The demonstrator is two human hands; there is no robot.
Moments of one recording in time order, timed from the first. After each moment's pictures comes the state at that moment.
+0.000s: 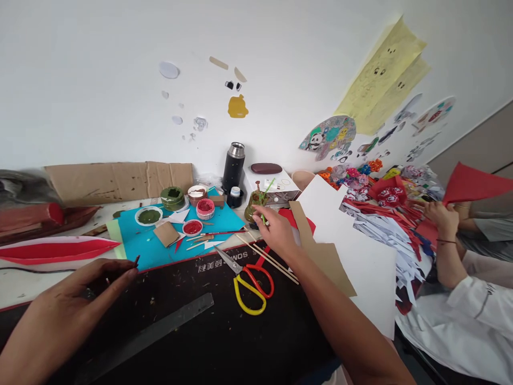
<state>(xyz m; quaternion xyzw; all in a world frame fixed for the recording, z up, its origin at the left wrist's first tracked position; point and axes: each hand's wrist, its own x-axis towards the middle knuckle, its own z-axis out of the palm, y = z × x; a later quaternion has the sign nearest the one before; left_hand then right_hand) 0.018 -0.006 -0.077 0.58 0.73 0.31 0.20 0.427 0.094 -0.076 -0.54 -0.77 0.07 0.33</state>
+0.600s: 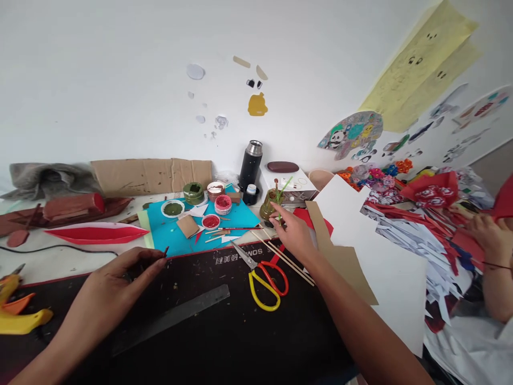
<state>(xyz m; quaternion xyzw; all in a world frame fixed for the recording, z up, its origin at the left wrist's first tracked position) 0.039 -0.012 -0.050 0.56 0.73 0.29 0.25 0.432 0.087 -0.077 -0.57 -0.76 0.10 0.30</state>
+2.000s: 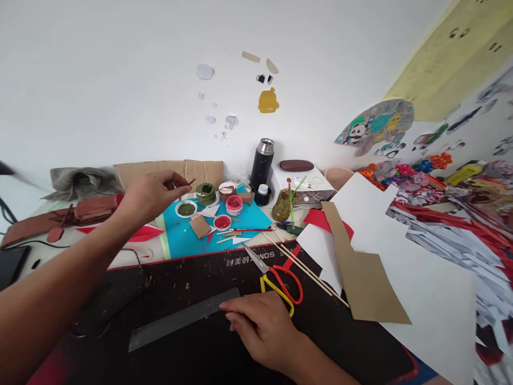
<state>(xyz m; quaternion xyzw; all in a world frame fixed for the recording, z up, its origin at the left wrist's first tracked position) 0.035 0.124 0.016 0.69 0.69 0.21 0.08 0.329 -0.052 -0.093 -0.32 -0.78 0.31 0.43</state>
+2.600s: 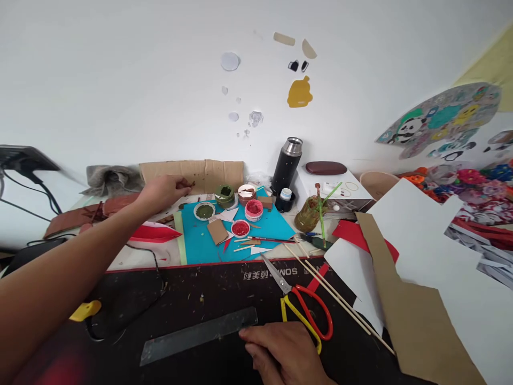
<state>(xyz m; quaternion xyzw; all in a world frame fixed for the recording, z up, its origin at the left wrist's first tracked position) -0.041 0.201 -0.046 0.65 0.76 0.05 0.06 0.331 -0.049 -0.097 -0.35 -0.80 0.20 0.45</state>
